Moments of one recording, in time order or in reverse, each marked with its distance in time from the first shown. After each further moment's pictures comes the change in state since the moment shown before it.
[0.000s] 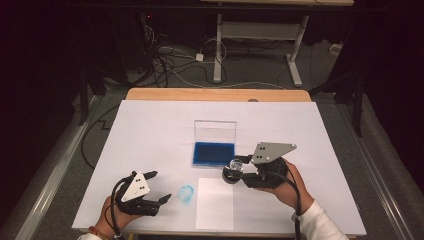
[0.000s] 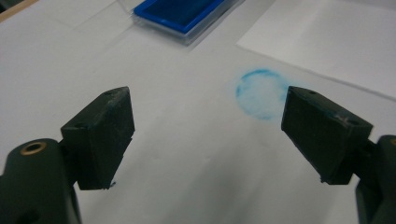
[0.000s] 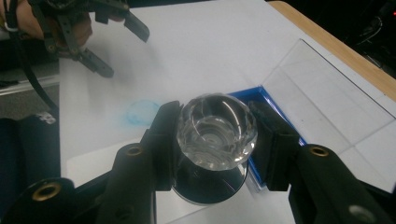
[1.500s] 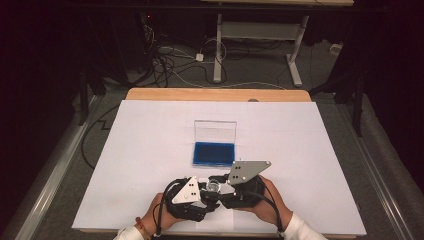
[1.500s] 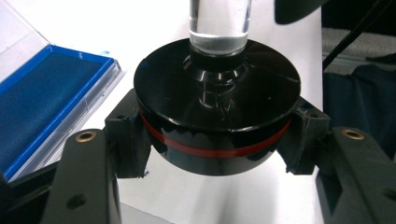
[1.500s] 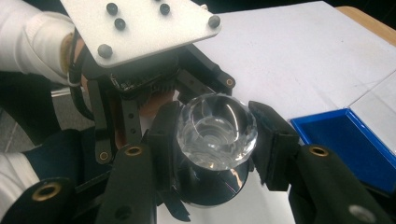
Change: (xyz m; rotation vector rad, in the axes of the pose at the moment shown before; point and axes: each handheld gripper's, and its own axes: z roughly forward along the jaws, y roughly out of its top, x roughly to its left) left arm -0.059 0.068 0.066 -0.027 -0.288 0.131; right arm 0.049 0.005 0.035 -0.019 0.148 -0.011
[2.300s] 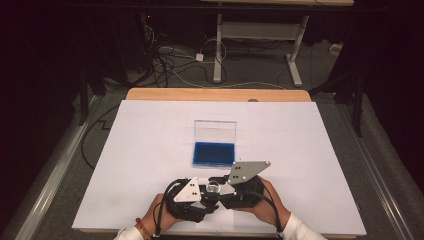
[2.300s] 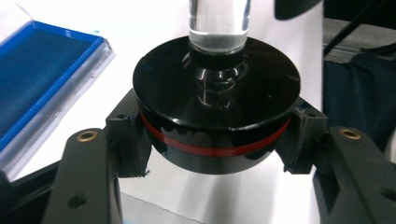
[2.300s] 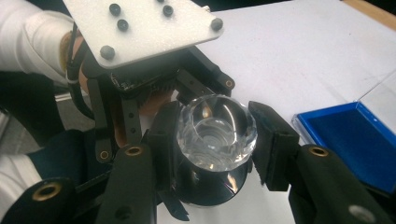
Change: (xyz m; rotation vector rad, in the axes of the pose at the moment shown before) left arm 0.001 -0.003 0.003 0.040 -0.013 -0.027; right arm -0.002 -0.008 0.005 -0.011 0.012 0.018
